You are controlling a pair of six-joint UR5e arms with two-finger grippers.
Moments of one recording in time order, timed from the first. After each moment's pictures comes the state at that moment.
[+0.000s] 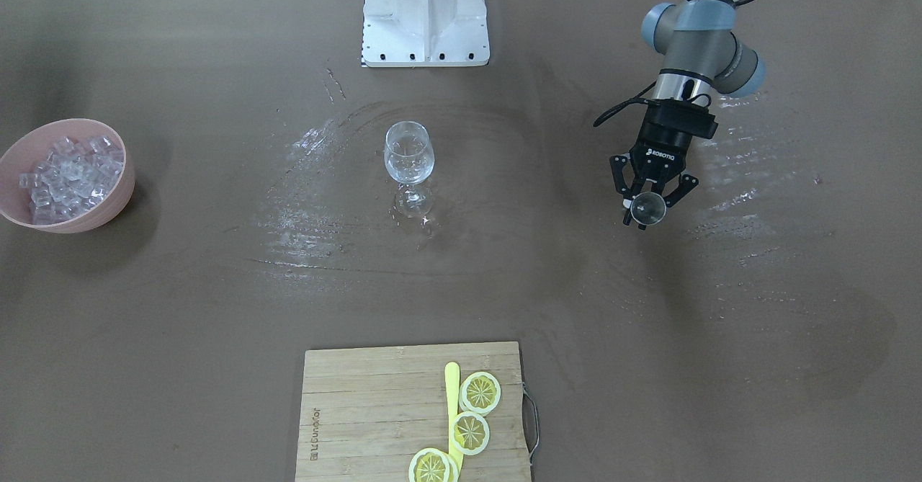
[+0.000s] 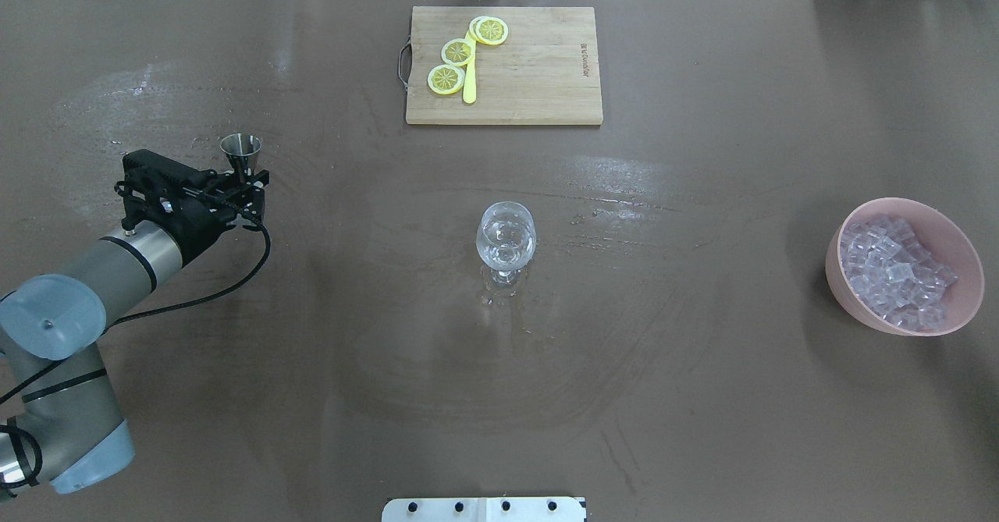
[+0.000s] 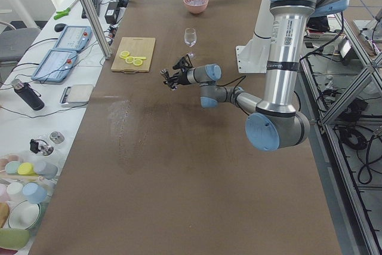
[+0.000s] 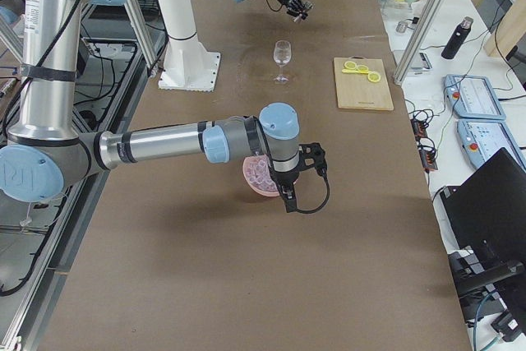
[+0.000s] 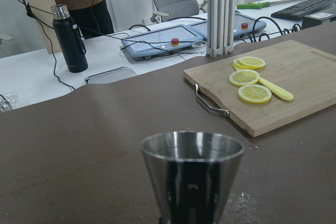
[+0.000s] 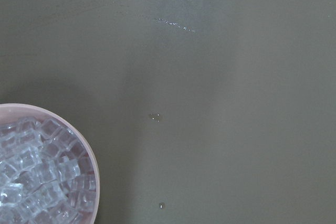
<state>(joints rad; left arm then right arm) -0.50 -1.68 -1.67 -2.75 -1.14 -0.82 1.50 -1.73 1.90 -1.51 2.28 -0.01</state>
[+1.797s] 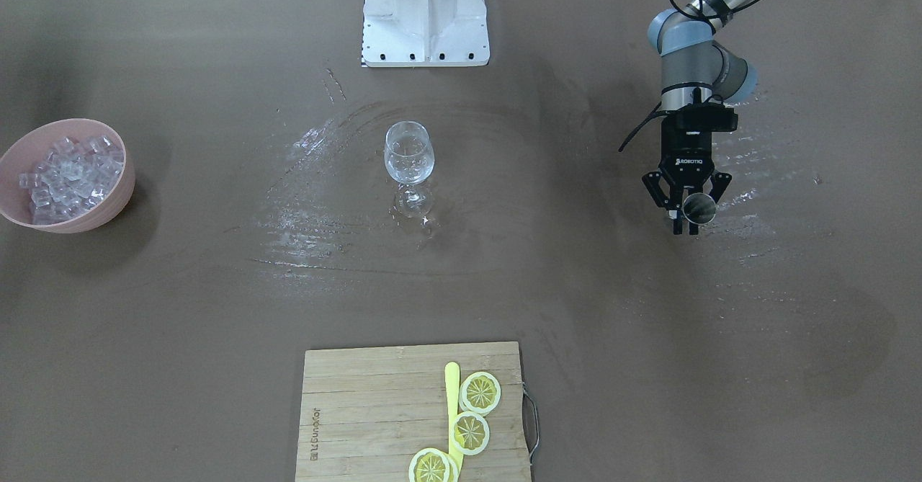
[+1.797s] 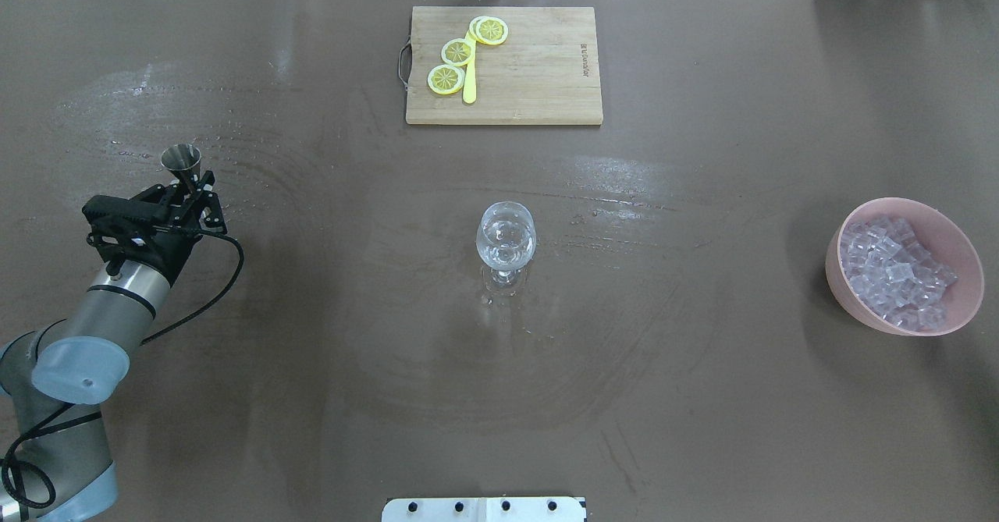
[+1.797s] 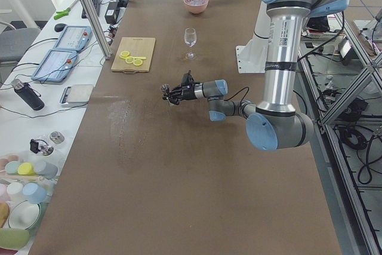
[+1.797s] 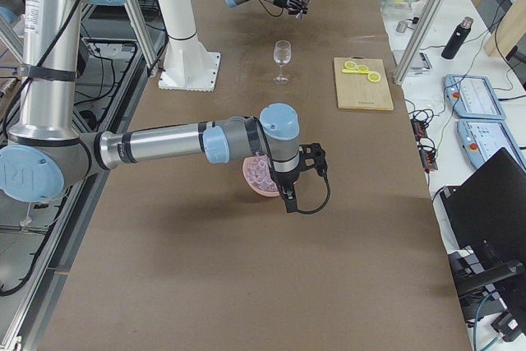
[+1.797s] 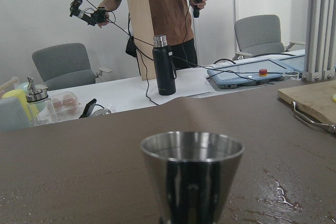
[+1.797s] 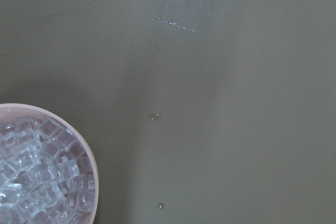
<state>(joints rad) -0.41 -1.64 -1.53 -2.82 -0.73 -0.89 1.50 -1.72 1.89 -1.51 2.28 -0.01</state>
